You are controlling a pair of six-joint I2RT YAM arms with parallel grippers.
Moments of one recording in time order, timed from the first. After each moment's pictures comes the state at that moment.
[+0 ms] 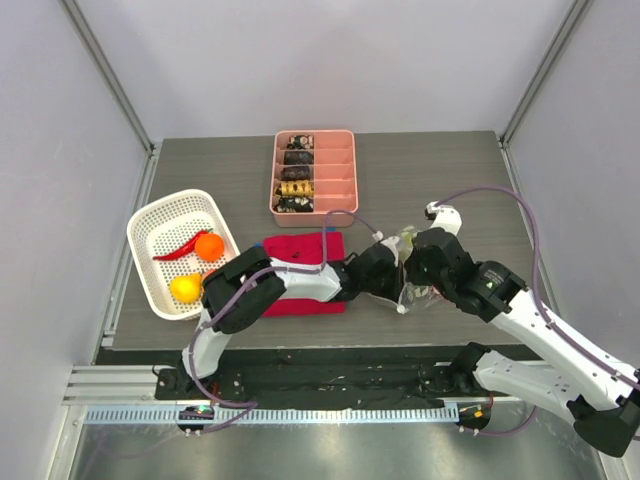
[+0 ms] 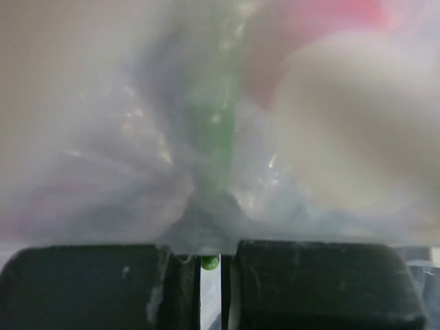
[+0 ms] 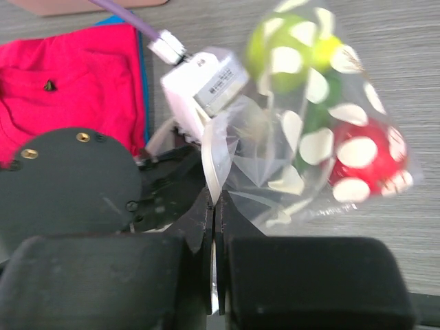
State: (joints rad) left arm -1.08 2.10 1.23 0.28 0.22 -0.92; right arm 0.75 0.88 0.92 -0.80 0.40 0.66
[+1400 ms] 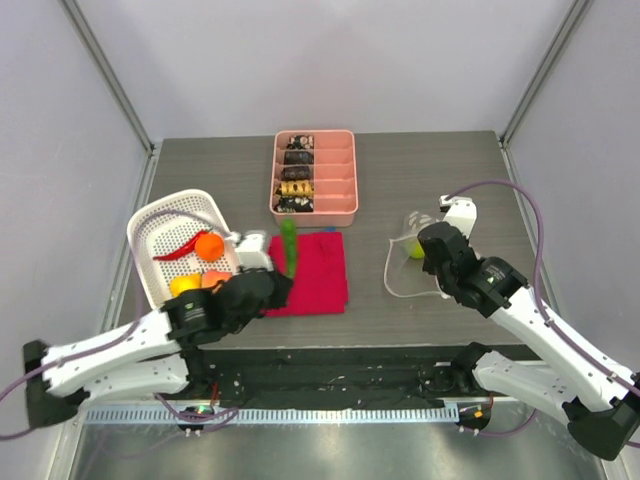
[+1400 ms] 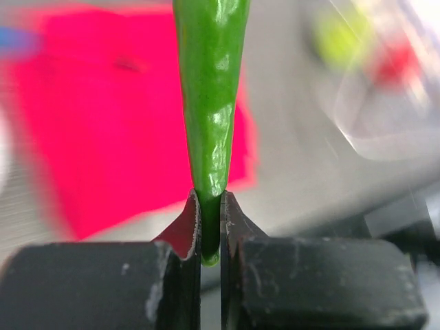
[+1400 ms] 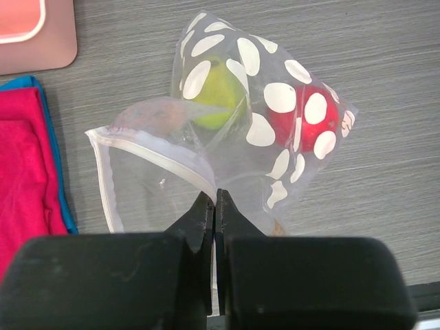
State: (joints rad) left arm -1.15 0.88 0.78 -0.47 -0.49 -0.82; right arm 0.67 0.89 0.92 -0.81 0.65 0.55
